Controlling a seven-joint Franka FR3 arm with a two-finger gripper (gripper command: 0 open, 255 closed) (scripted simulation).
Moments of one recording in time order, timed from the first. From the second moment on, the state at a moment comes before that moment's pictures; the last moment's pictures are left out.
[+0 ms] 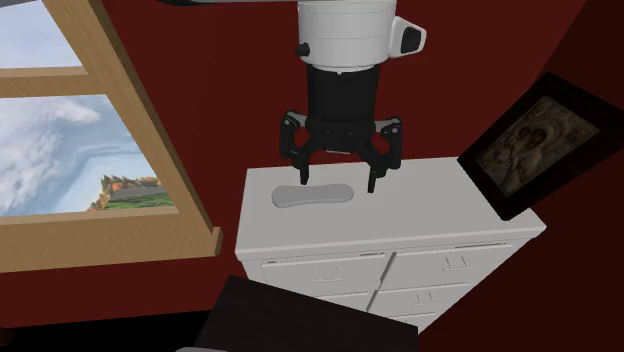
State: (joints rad) arm -0.02 -0.82 0.01 -2.39 -0.05 1.46 -0.07
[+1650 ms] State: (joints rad) arm -0.30 -0.24 0.43 -2.48 0.15 2.26 1.15
